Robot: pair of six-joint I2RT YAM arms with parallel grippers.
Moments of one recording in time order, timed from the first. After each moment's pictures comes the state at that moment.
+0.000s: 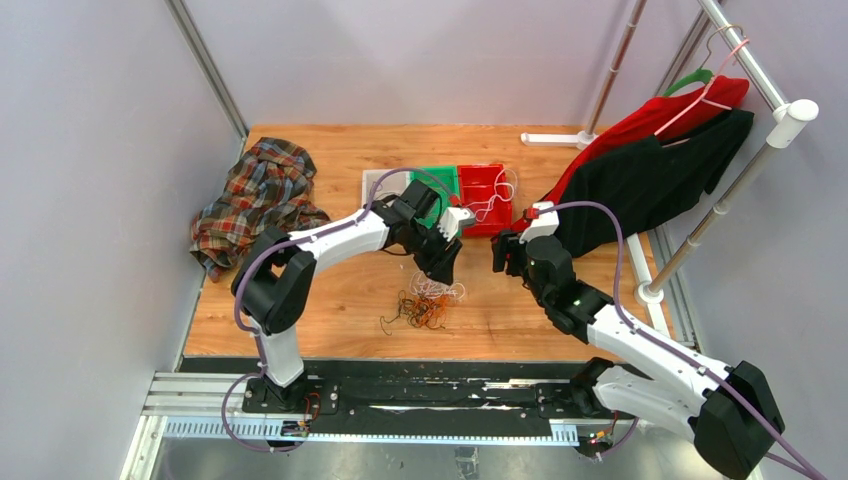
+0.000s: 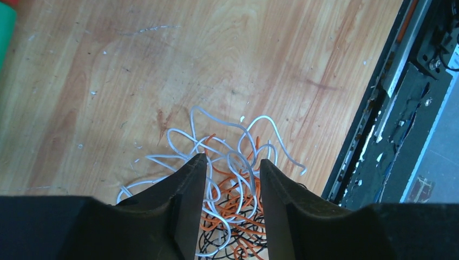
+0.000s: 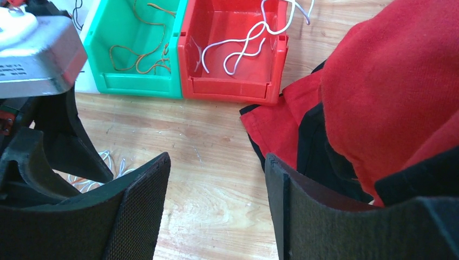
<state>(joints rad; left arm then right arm) -0.69 1.81 1.27 -0.47 0.60 0.16 0.68 0.95 0.53 0.06 0.42 0.27</state>
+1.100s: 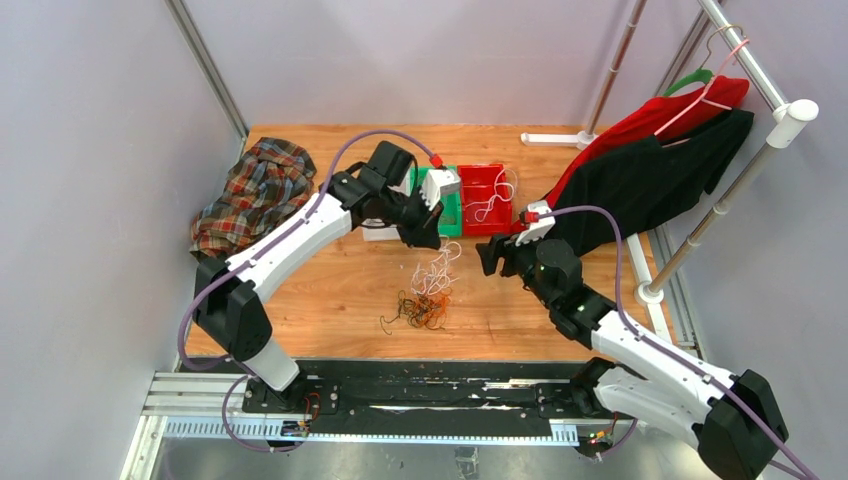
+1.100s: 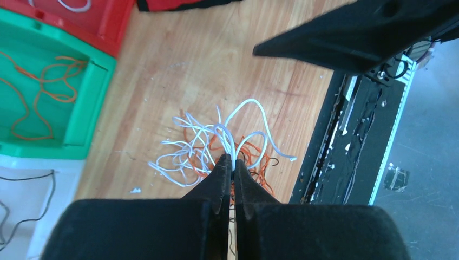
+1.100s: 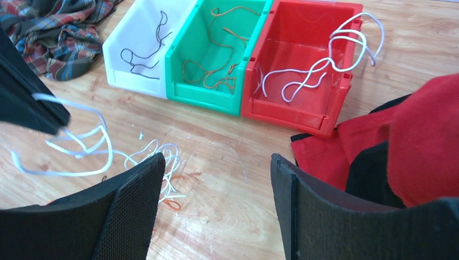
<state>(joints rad) -0.63 1.60 1.42 -0.71 0.62 0.23 0.68 0.89 0.49 0.20 0.22 0.23</state>
